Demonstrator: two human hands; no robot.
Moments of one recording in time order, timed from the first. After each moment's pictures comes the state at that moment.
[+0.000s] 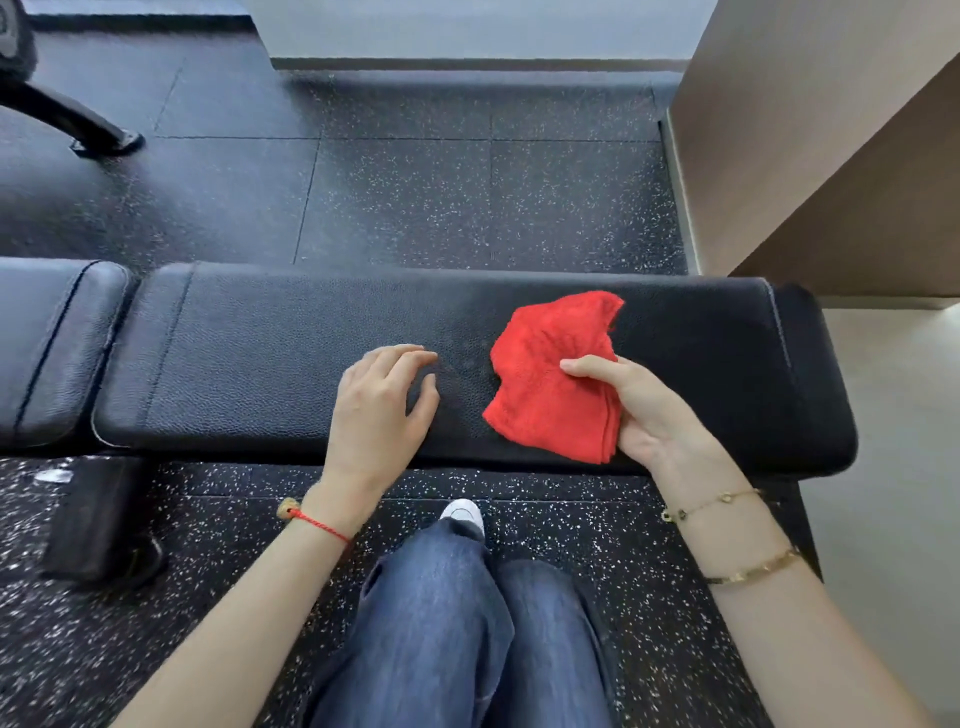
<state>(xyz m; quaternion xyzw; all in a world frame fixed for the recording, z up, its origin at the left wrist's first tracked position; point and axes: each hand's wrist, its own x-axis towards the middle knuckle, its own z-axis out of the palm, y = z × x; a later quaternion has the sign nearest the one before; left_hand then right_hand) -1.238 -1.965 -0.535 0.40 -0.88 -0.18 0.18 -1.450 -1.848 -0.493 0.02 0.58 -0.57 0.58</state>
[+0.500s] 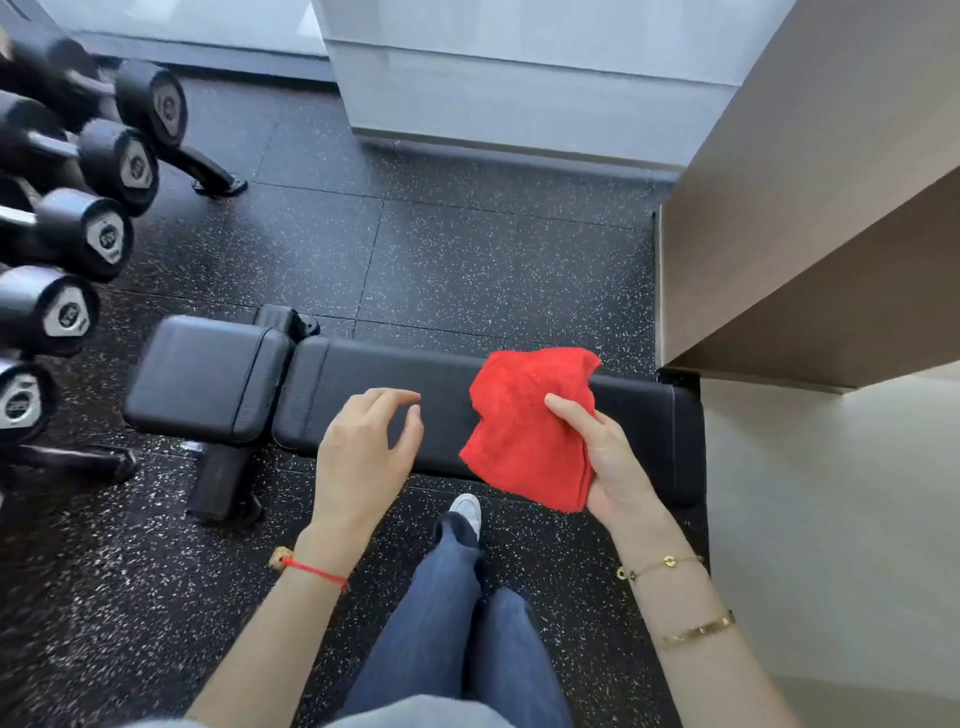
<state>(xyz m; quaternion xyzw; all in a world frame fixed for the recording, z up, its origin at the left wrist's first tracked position) -1.191 -1.951 -0.195 0.52 -0.80 -0.24 0.18 -1.395 -1.855 -0.176 0.03 0.56 -0.60 0.57</state>
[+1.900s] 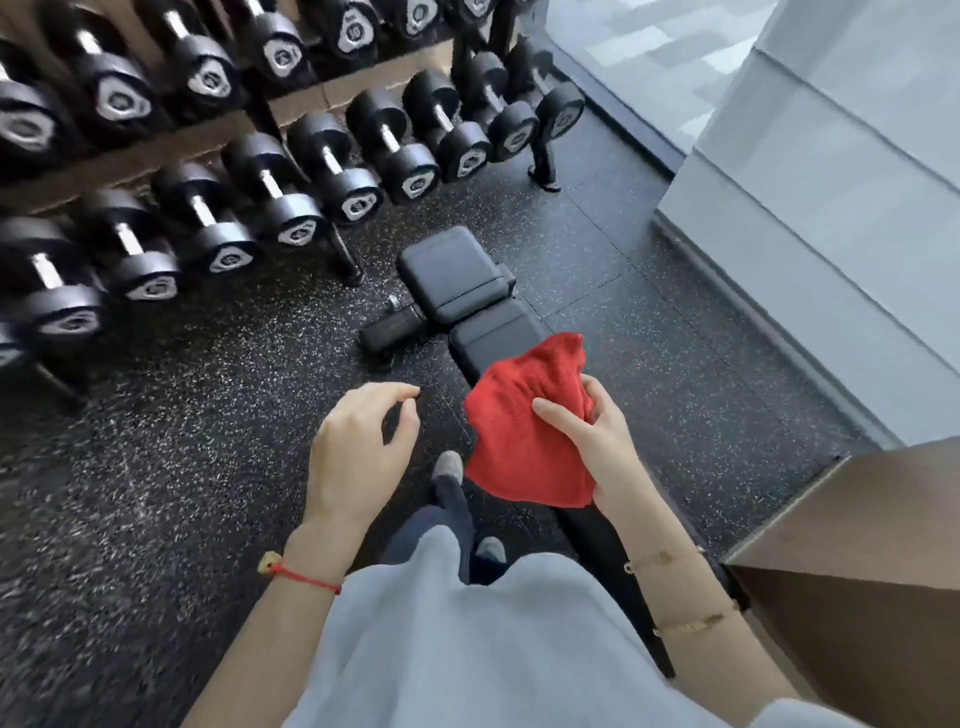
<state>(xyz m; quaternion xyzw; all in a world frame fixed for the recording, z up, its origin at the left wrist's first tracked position) -1.121 -1.731 -0.026 0.78 -0.52 -0.13 0.32 -1.332 -1.834 -0.035 -0.42 0.52 -0.32 0.67</state>
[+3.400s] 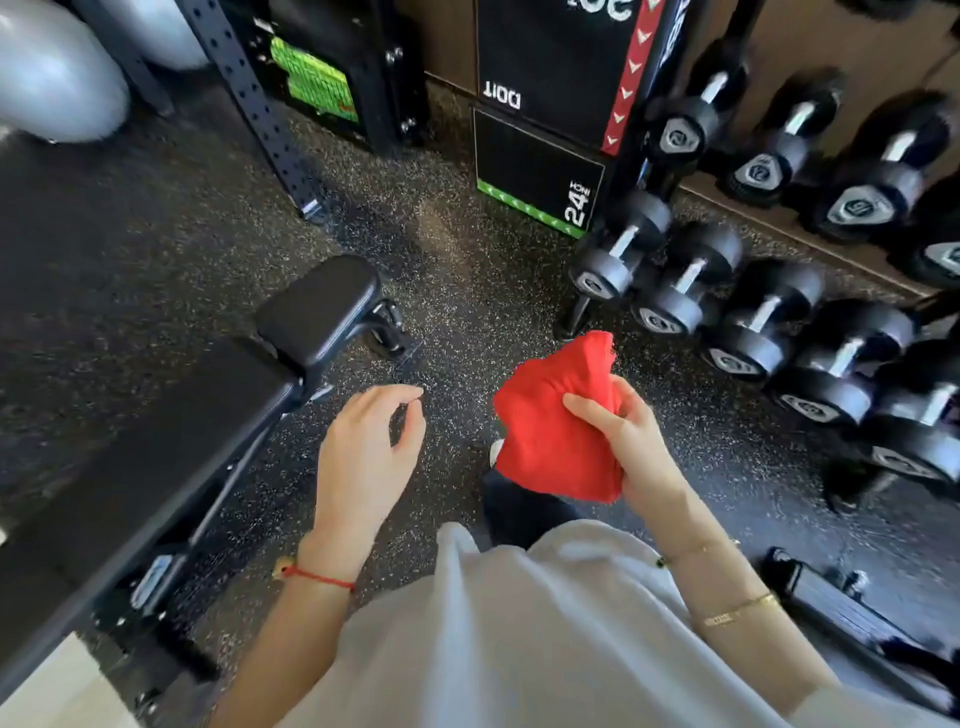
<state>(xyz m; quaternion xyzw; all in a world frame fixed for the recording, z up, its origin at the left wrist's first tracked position) -0.575 -1.281 -0.045 0.95 0.02 0.12 0.29 -0.544 -1.534 -0.054 -0.62 0.20 0.12 0.75</state>
